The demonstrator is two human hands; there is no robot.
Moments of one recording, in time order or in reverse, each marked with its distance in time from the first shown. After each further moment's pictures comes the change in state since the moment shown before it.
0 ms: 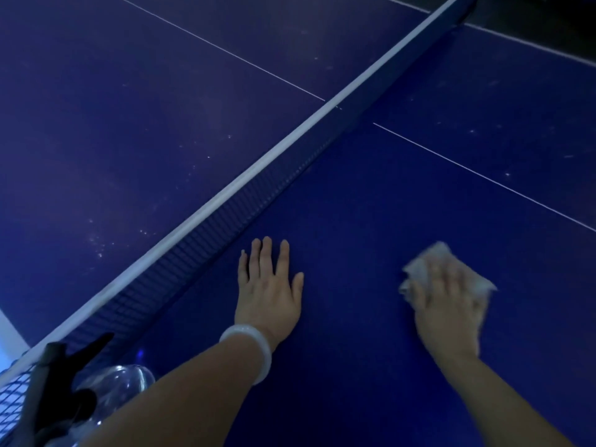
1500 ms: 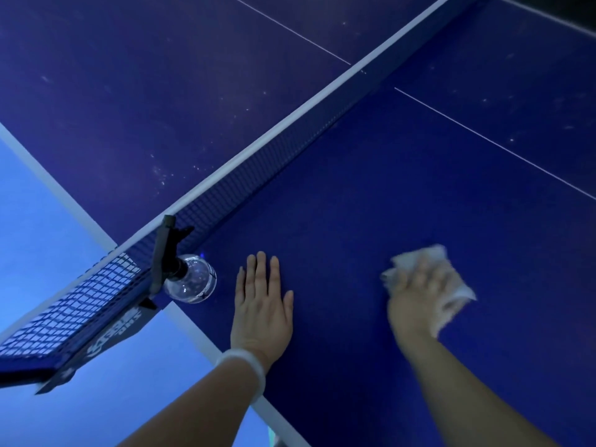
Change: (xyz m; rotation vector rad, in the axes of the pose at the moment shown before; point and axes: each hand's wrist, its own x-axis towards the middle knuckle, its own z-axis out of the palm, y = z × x) left_hand -0.174 -0.039 -0.003 0.023 -0.019 -0.085; right_hand -0.133 -0.050 -0.010 0.088 -0.068 0.212
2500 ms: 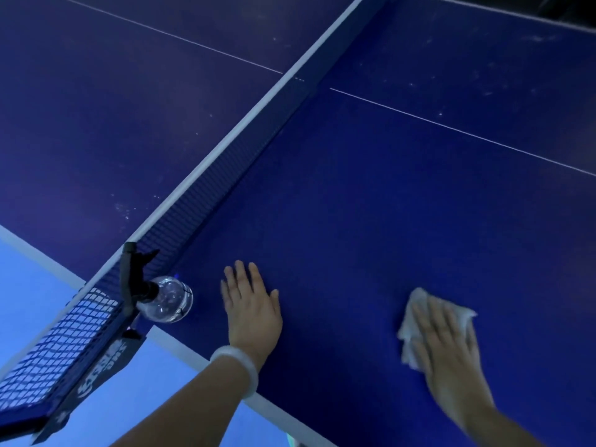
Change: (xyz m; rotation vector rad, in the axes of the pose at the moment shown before) left_hand 0.000 0.023 -0.015 -0.048 -0.109 0.027; right_hand -0.089 0.167 -0.003 -0.302 -0.042 -0.408
